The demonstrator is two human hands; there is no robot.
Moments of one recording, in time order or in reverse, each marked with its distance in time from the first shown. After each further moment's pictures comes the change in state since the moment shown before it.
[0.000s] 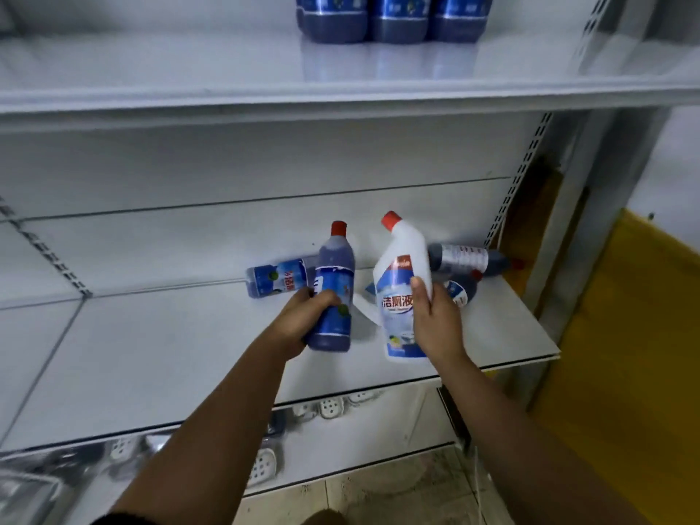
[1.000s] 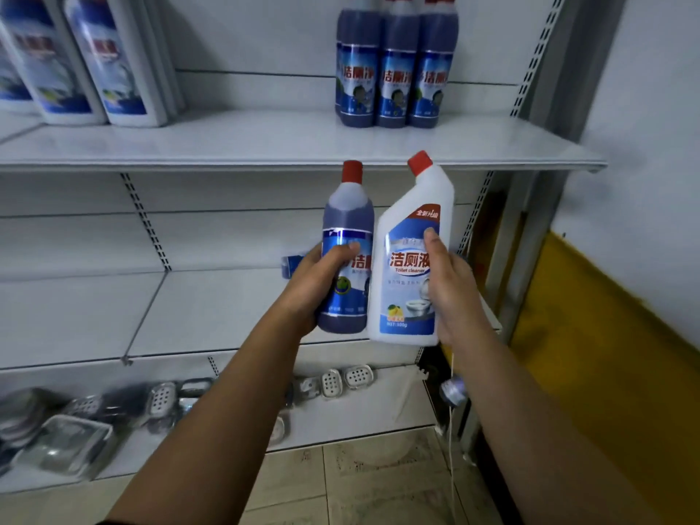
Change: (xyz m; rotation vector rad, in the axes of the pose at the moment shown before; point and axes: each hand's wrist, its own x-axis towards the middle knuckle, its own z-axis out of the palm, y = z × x) left_hand -0.266 0.092 0.033 -0.156 -0.085 0.317; right_hand -0.179 -0.186 -0.138 0.602 -0.148 0.140
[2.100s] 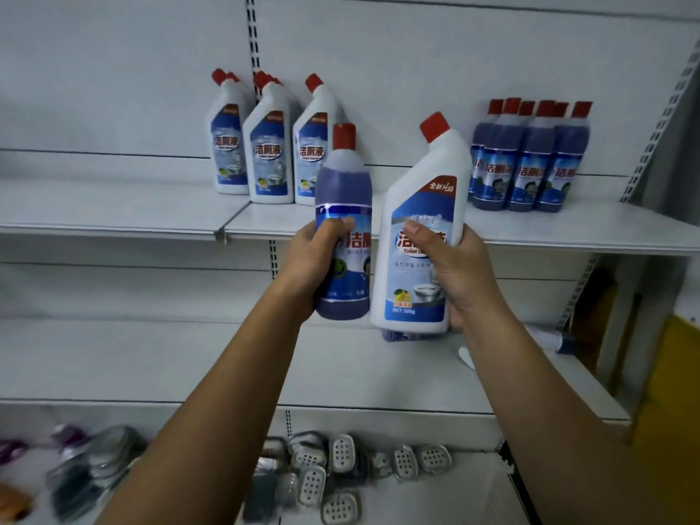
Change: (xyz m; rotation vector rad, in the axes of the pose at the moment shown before) left_hand -0.068 0.159 -0.192 0.071 0.183 0.333; right_hand -0.057 -0.069 0.236 0.092 -0.256 -0.332
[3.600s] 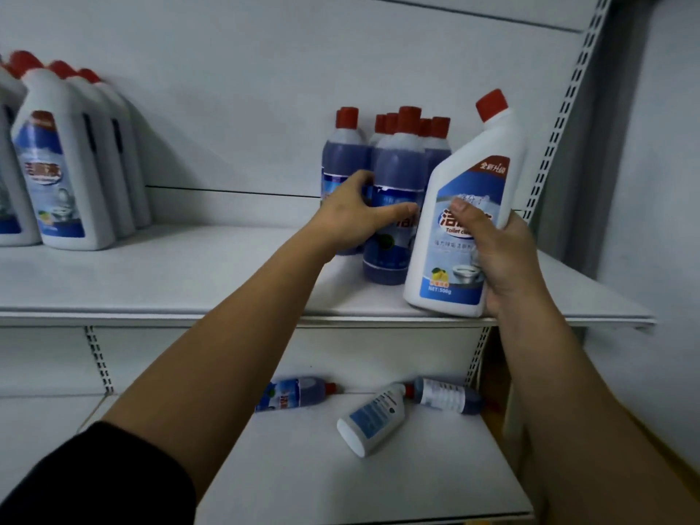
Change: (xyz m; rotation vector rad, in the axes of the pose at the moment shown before) left_hand 0.225 -0.044 0.318 0.562 -0.194 0.210; right_hand 0.199 -0.039 -0.296 -0.073 0.228 -0.118
